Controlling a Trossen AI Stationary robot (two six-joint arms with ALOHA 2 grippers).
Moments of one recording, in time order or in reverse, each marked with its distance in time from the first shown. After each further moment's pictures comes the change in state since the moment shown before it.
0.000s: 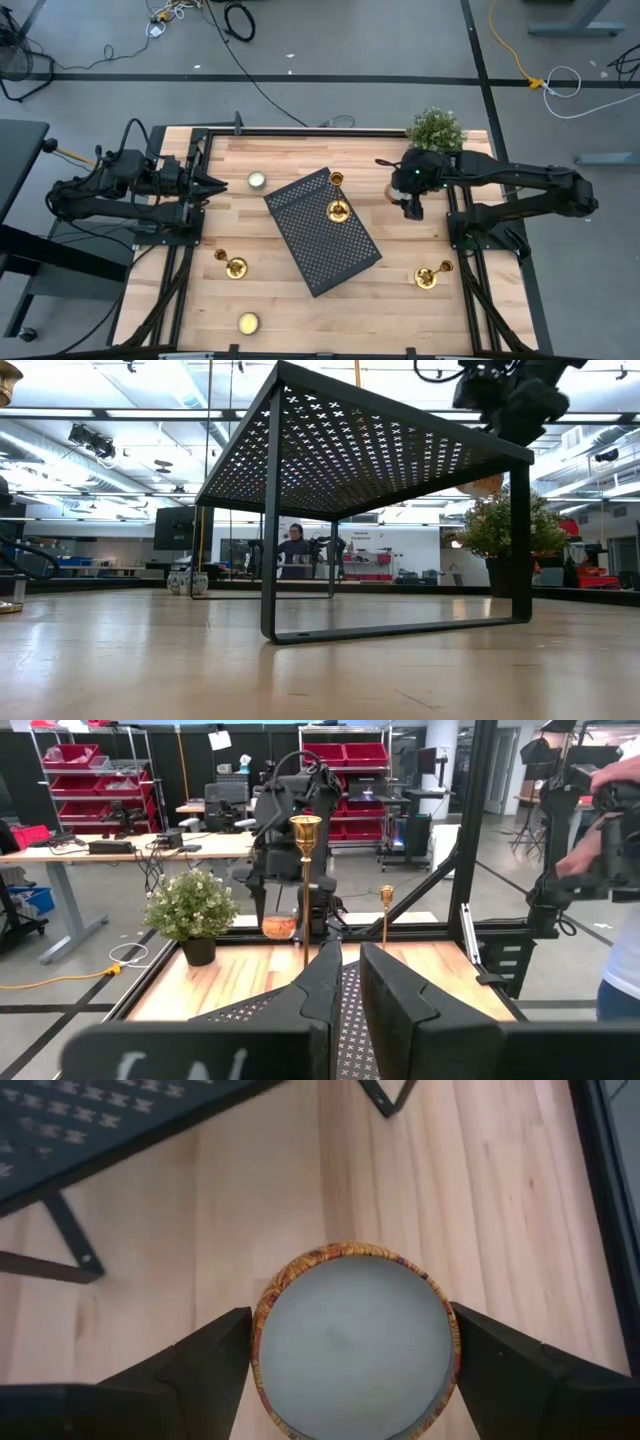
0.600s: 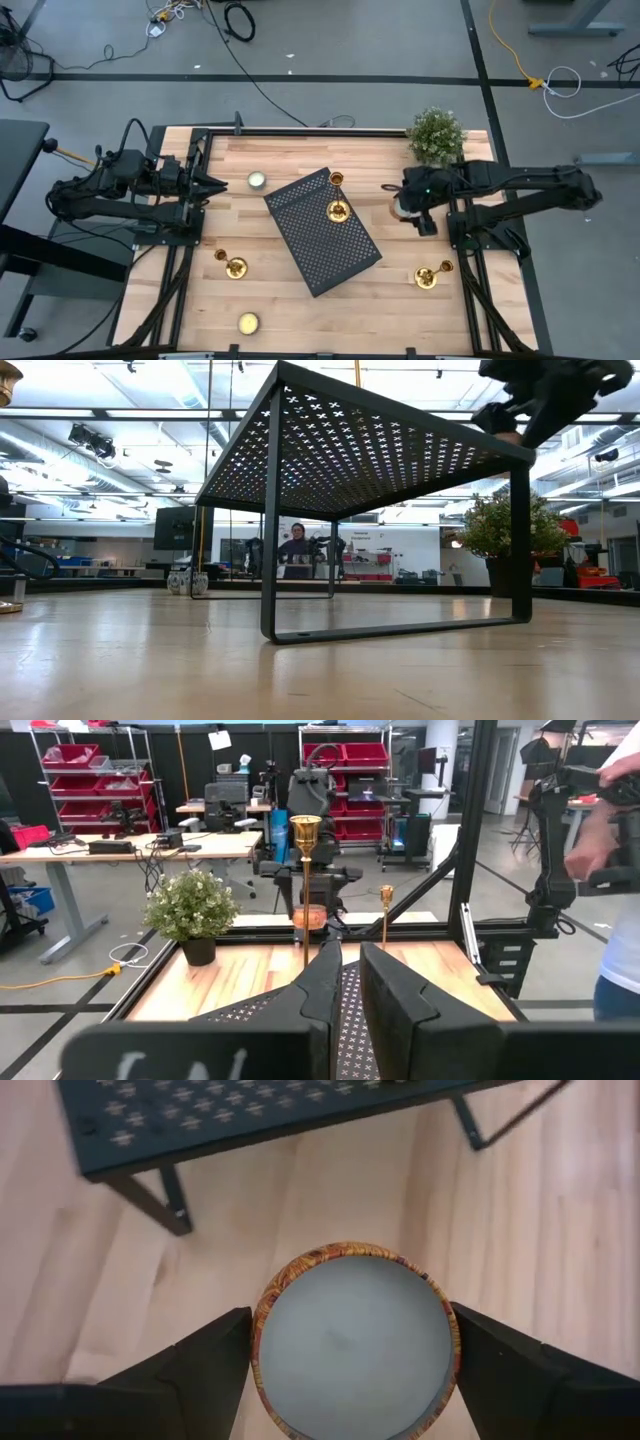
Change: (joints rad) left arm 0.000 0.000 0.000 0.000 0.000 0.000; right arm 0.203 -0.059 0.011 -0.075 -0.003 -0.044
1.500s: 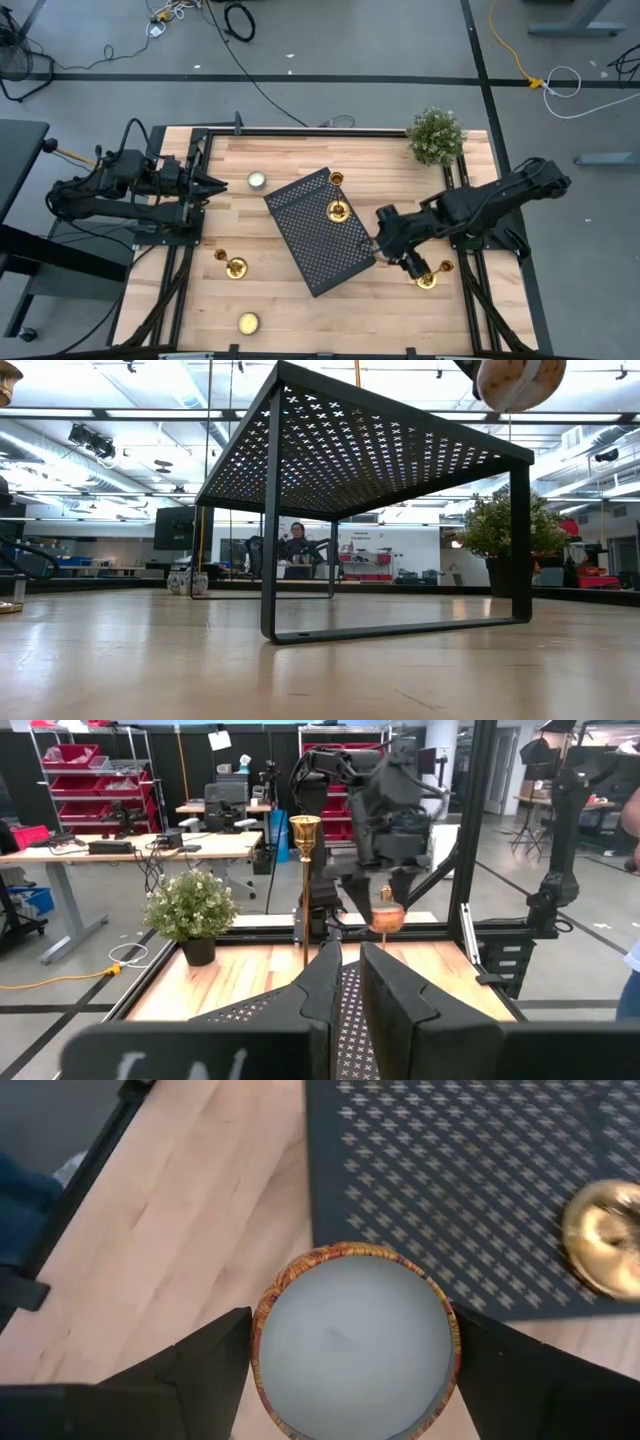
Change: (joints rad) left arm 0.000 0.000 0.000 0.000 0.000 0.000; right arm 0.386 0.354 0.335 -0.035 0.000 0.139
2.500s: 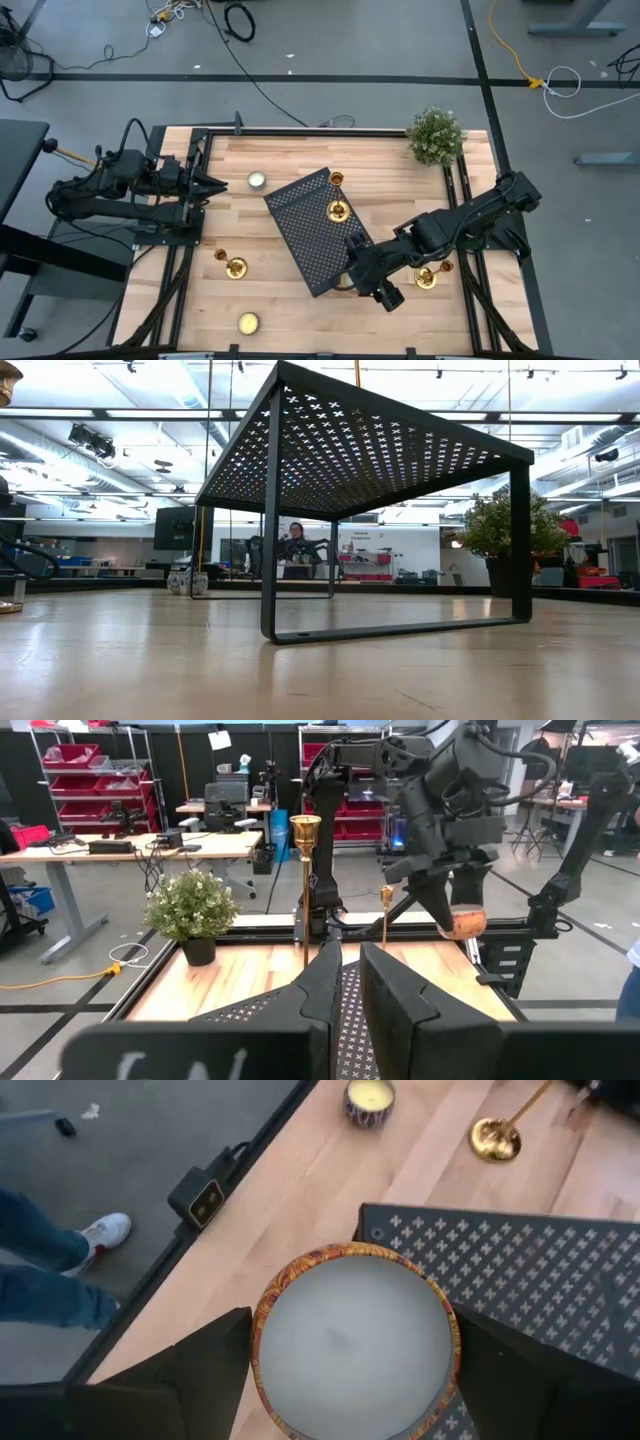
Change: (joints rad) left arm 0.000 0.000 0.000 0.000 0.000 0.000; right arm 0.106 0.297 0.348 0.102 0.000 -0.003
